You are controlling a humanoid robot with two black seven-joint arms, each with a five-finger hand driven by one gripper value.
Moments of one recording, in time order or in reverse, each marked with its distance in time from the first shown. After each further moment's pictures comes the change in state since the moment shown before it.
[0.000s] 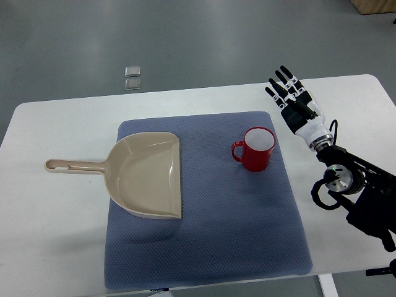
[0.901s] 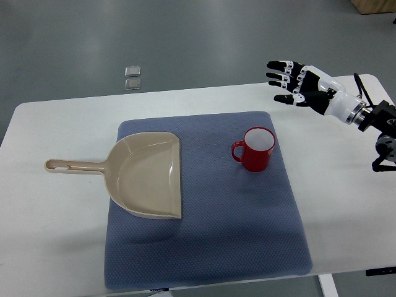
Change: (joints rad) left arm -0.002 0.000 0.000 -0.009 0.000 0.000 0.000; right arm 0.125 -0.271 -0.012 0.044 -0.640 0.188 -0.023
